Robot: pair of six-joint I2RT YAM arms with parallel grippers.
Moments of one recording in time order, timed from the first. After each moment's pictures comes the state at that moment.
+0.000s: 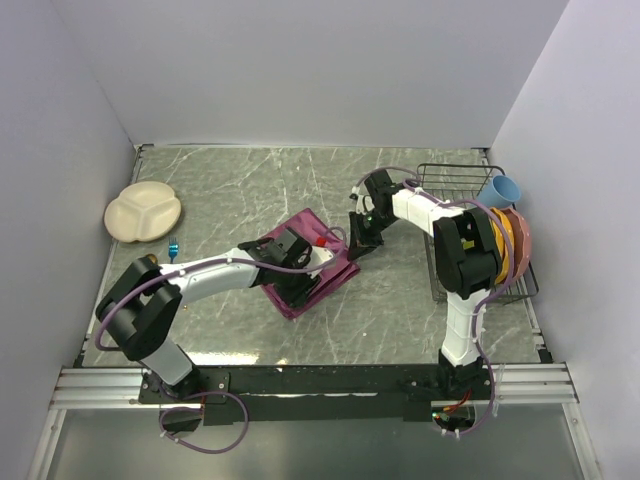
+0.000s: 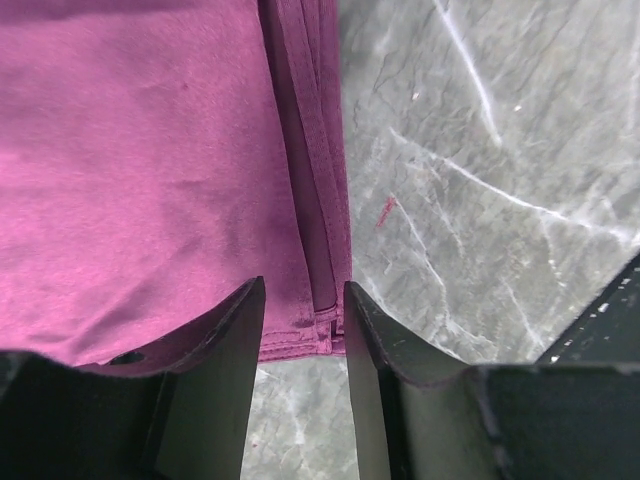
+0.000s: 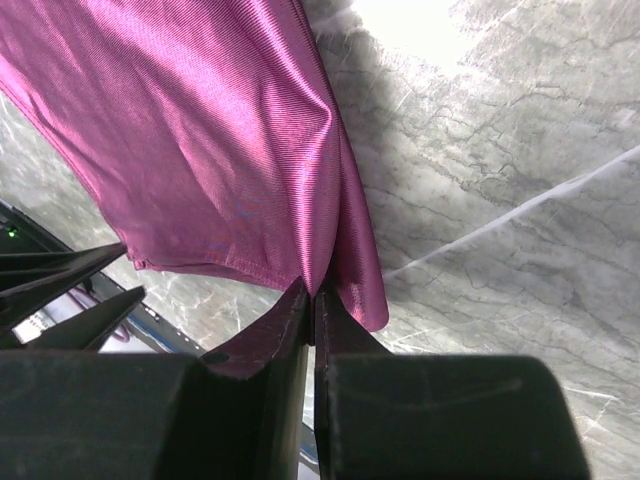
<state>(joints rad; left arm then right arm) -0.79 1.58 0.95 -0.45 0.23 0.12 0.34 2.00 1.43 -0.77 -0.52 0.22</state>
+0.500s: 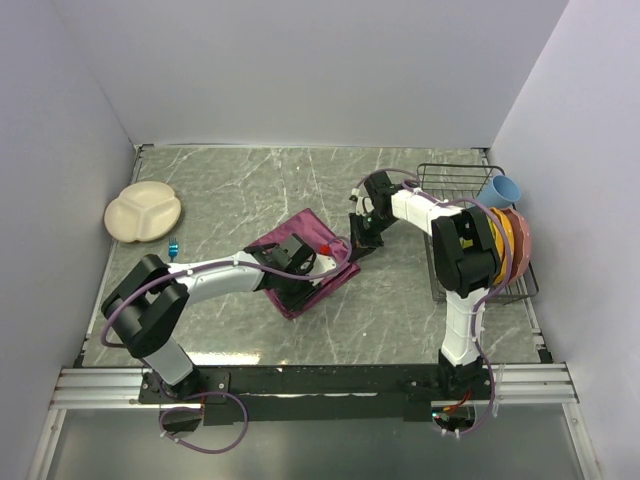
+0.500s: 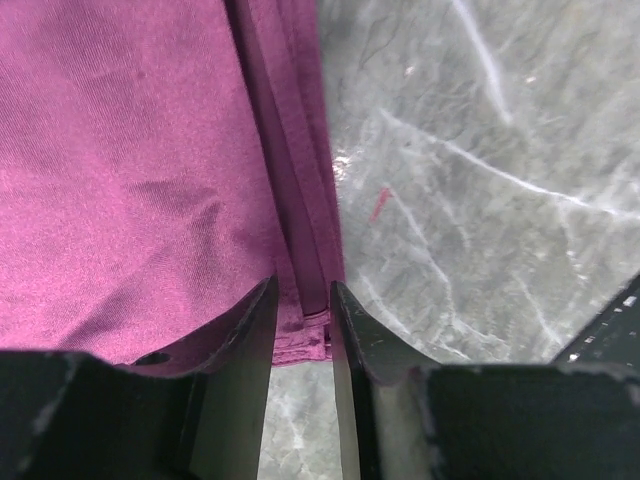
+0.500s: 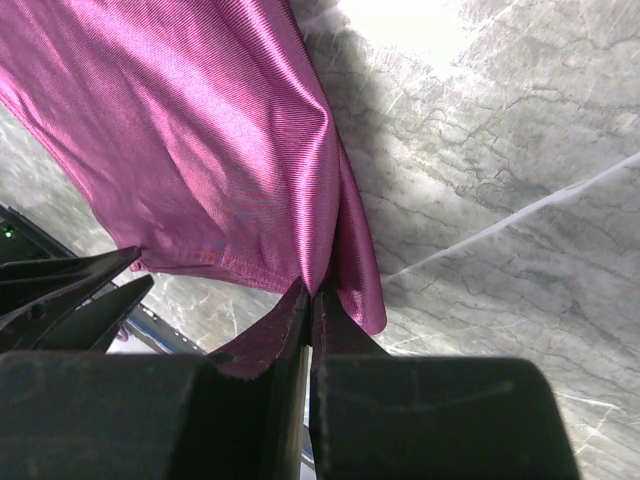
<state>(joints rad) -0.83 1.61 0.94 -0.45 0.20 0.14 0.34 2.02 1.43 -0.77 -0.52 0.22</state>
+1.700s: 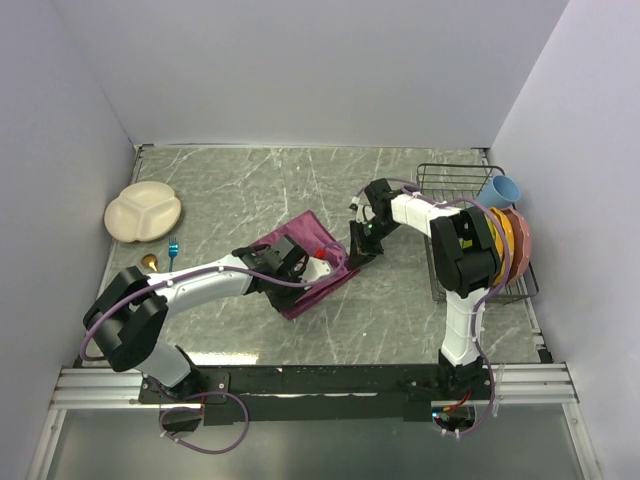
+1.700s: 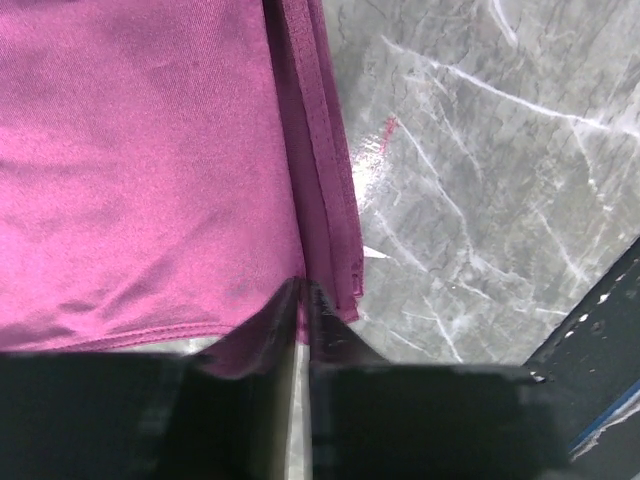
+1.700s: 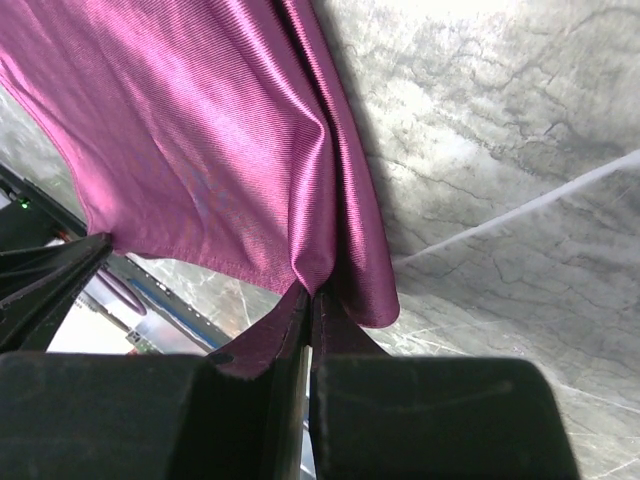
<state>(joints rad) -0.83 1.51 0.91 -0.53 0.16 0.24 0.34 2.02 1.37 -0.78 -0.58 0.23</state>
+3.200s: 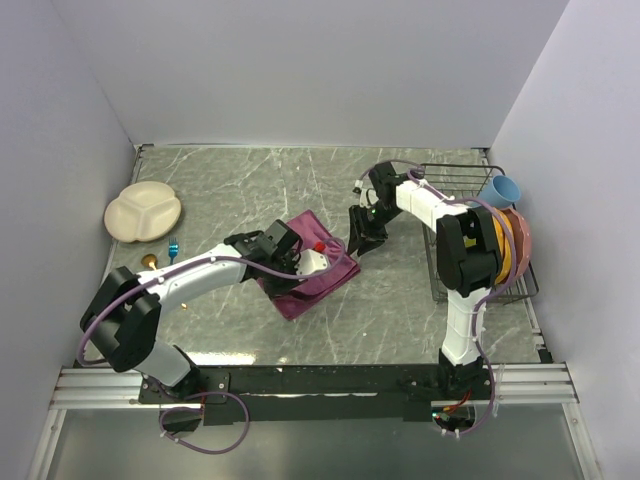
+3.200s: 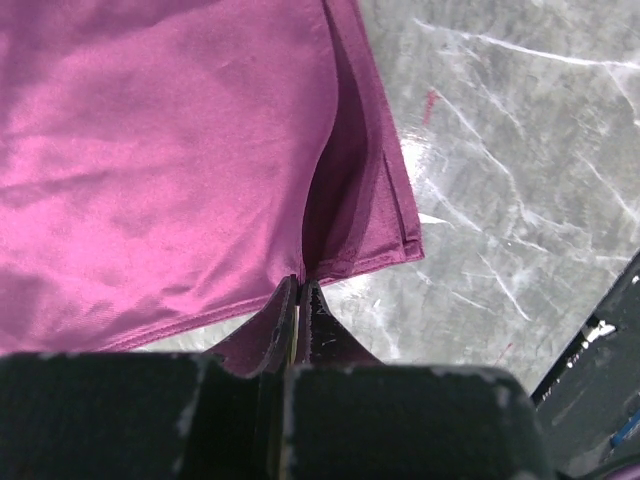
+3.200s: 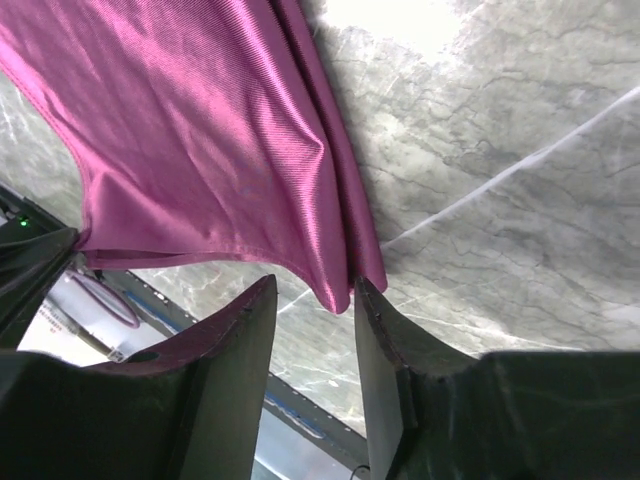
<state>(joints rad) -0.76 1.50 0.99 -0.63 0.19 0.46 0.32 2.02 1.52 -0.89 -0.52 0.18</state>
